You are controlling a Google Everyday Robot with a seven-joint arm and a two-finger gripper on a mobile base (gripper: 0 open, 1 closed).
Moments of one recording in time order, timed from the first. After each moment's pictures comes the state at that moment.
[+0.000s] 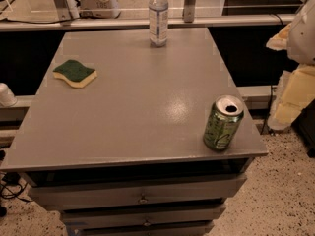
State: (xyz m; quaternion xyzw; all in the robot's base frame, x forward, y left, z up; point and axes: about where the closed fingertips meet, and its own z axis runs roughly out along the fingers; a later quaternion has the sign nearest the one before) arm 0.438 -0.217 0.976 -0.60 0.78 -0.03 0.16
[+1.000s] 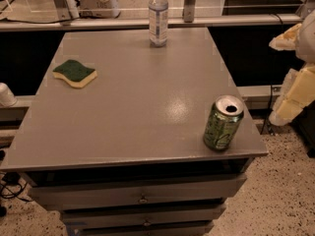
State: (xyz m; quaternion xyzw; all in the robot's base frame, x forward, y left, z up) arm 0.451 -0.225 0.972 -0.60 0.77 0.01 0.20
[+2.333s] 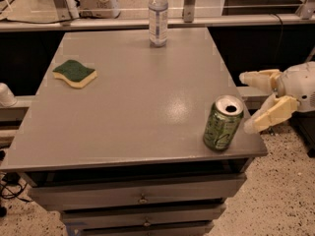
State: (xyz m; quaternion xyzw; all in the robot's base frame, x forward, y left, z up) arm 0.475 -0.194 0.902 -0.50 0.69 0.34 0.40
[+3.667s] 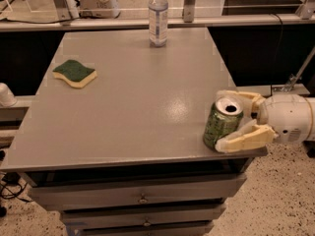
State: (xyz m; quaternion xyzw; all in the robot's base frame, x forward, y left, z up) arm 0.431 -0.139 0.894 -0.47 0.61 0.41 0.49
